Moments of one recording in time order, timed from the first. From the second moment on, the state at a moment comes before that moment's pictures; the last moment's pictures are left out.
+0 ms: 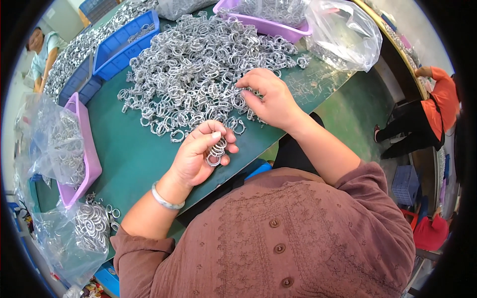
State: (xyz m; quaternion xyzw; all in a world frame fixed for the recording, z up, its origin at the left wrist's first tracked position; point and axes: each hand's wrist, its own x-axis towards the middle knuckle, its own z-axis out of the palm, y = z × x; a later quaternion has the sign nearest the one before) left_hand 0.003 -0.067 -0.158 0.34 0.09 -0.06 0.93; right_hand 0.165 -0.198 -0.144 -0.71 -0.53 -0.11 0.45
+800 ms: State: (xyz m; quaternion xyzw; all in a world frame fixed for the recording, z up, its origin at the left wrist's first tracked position) left_hand 0.000 -0.076 -0.150 0.44 0.11 -0.06 0.89; right_hand 0.127 -0.201 -0.135 -0.67 -0.55 -0.08 0.50
